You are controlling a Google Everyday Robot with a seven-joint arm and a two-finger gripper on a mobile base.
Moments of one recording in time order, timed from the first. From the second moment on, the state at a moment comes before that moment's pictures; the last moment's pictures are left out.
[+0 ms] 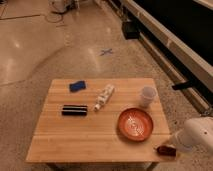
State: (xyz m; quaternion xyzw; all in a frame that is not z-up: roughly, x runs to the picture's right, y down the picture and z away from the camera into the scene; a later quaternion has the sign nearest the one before) arm 0.339 0.311 0.753 -0.30 -0.16 -0.23 0.91
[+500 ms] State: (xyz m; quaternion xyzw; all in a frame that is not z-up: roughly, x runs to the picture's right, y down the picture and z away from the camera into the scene) arm 0.329 0.300 0.736 -0.28 -0.17 -0.25 0.91
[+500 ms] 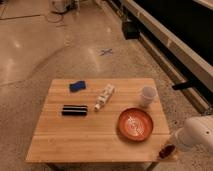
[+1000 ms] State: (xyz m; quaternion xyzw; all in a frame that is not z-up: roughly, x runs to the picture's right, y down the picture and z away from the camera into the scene) arm 0.296 0.261 0.709 -0.25 -0.19 -0.30 0.90
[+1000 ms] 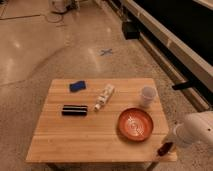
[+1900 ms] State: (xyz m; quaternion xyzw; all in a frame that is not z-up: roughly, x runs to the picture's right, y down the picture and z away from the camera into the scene) arm 0.221 0.176 0.720 -0.19 -0.20 -0.37 0.89
